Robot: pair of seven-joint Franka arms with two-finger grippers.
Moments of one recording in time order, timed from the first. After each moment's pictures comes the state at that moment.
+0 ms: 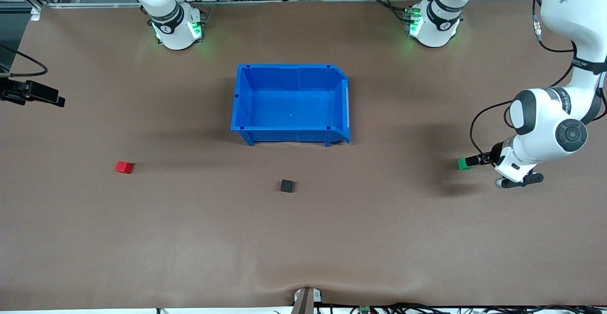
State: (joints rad) left arm 0.19 0.44 -0.11 -1.97 0.07 2.31 -0.13; right arm -0.10 0.10 -0.03 -1.50 0.01 1.42 -0.05
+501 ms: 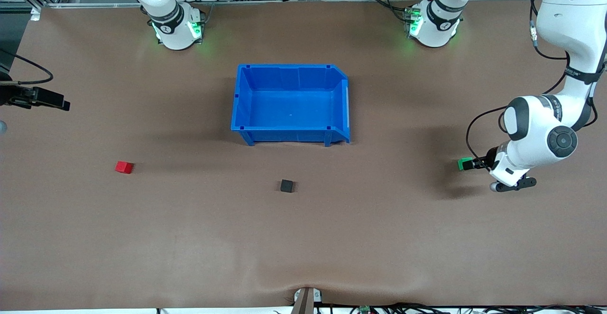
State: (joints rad) left arm 0.19 0.50 -0.12 -1.96 0.07 2.36 -0.13; right arm -0.10 0.12 -0.03 -1.50 0.01 1.42 -0.05
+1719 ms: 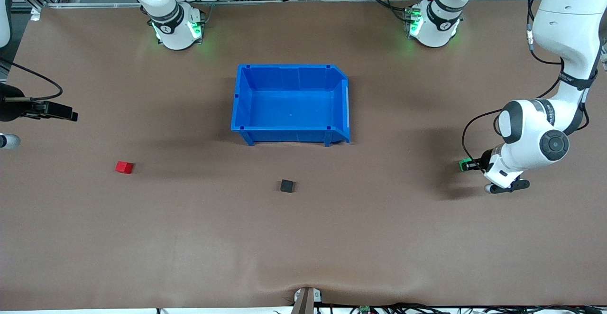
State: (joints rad) left arm 0.18 0.53 -0.12 -1.94 0.06 2.38 -0.13; right arm -0.10 0.17 -0.03 -1.51 0.01 1.47 -0.05
